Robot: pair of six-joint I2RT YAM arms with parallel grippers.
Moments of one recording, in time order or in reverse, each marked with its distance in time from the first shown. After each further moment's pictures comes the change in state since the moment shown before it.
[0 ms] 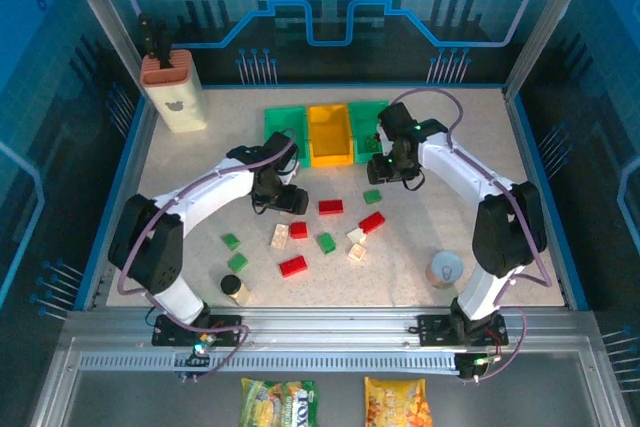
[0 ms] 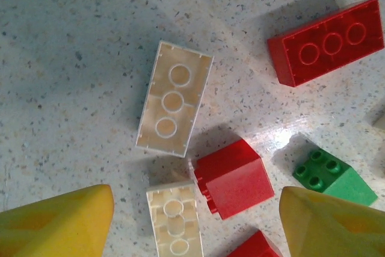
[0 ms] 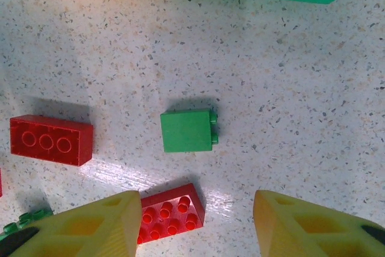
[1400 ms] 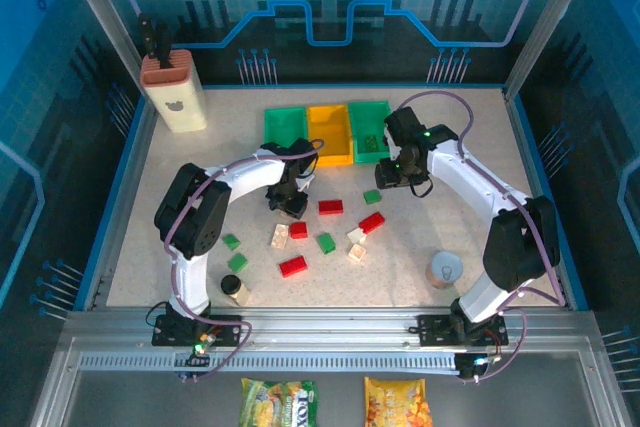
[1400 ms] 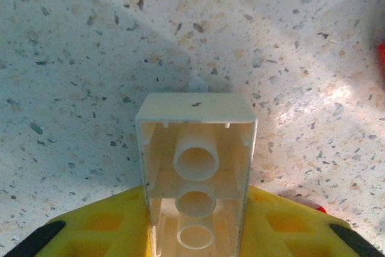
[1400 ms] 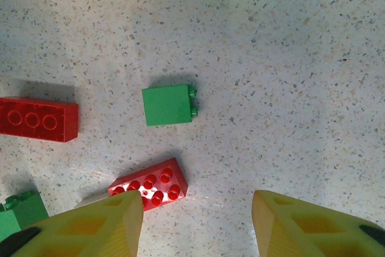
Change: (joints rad) left arm -0.020 0.303 0.140 -0.050 -0.097 0.184; right arm 0.000 -0.098 -0.064 -0.028 0.048 0.008
